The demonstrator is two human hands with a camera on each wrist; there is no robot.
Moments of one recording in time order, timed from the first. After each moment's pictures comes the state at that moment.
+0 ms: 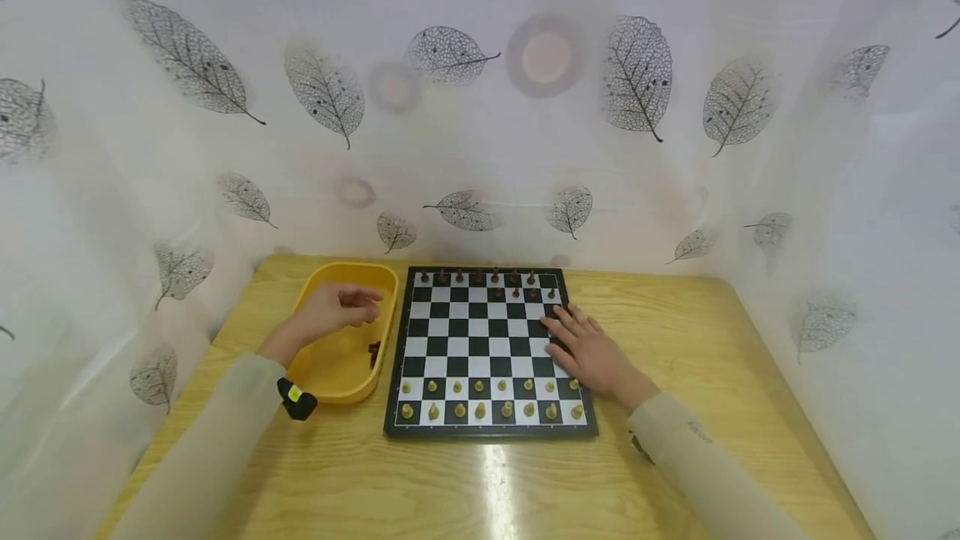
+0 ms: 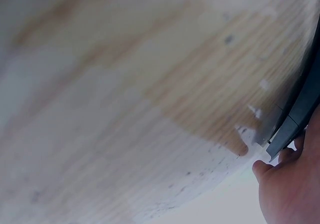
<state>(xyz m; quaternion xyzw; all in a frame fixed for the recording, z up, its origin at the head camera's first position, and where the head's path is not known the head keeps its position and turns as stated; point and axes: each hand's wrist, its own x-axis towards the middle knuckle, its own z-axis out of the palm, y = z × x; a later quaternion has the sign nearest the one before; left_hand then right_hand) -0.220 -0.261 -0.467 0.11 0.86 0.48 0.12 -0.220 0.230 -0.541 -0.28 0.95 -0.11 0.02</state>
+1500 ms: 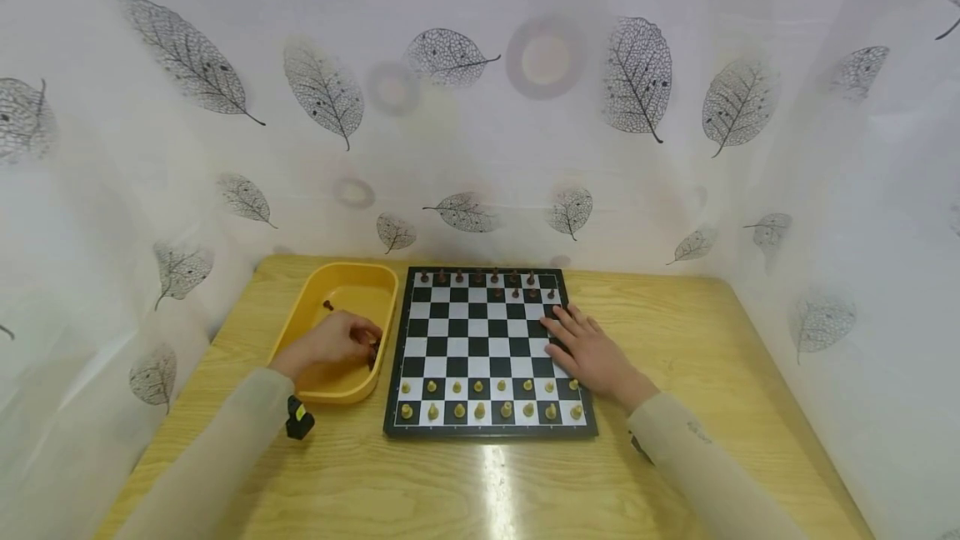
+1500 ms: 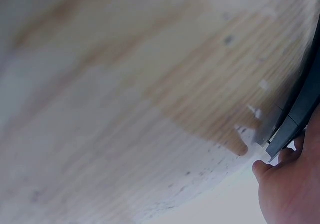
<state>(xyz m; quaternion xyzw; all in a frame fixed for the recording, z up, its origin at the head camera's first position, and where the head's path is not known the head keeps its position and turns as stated) -0.209 -0.258 -0.500 0.15 0.91 0.35 0.16 -0.220 0.229 -0.538 -0.28 0.96 -0.10 0.02</state>
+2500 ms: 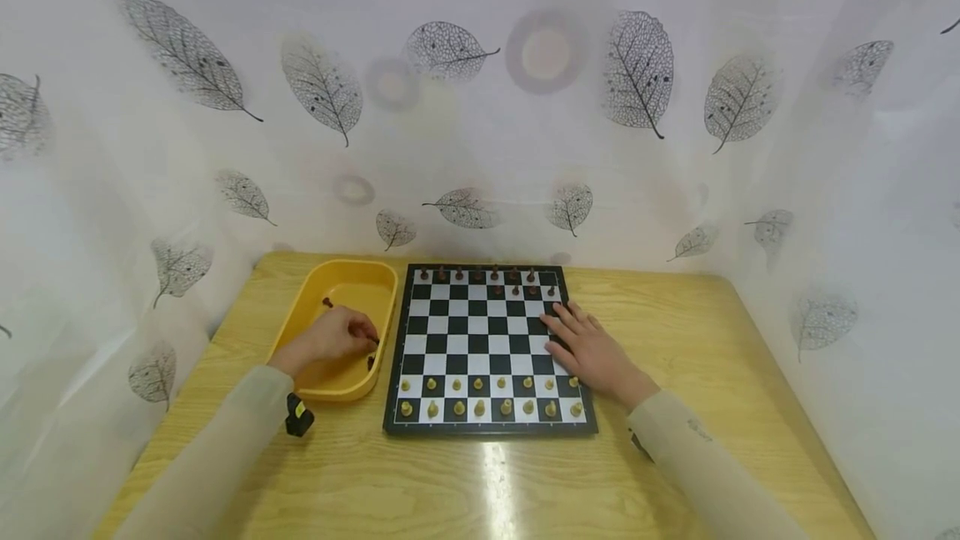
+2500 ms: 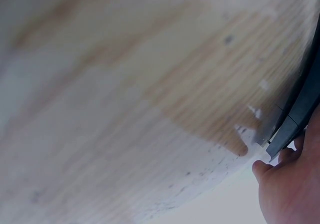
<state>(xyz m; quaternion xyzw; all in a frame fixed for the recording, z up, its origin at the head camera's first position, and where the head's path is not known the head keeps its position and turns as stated) -0.212 -0.258 -0.501 0.13 0.93 0.32 0.15 -0.219 0.229 -0.538 -0.28 0.96 -0.11 0.02</state>
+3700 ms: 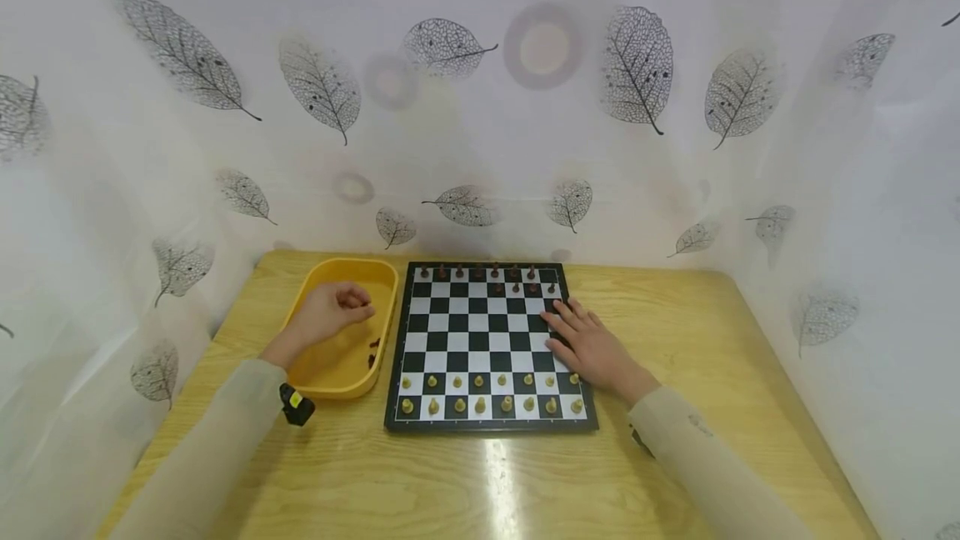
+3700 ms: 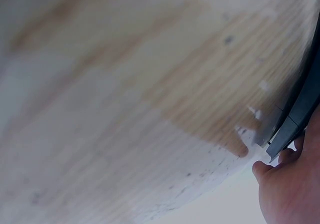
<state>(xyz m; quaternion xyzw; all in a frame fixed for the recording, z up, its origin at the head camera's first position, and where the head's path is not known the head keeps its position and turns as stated) -0.214 -0.258 -0.473 0.06 0.92 0.39 0.05 -0.219 0.230 -0.536 -0.28 0.95 -0.10 0.03</state>
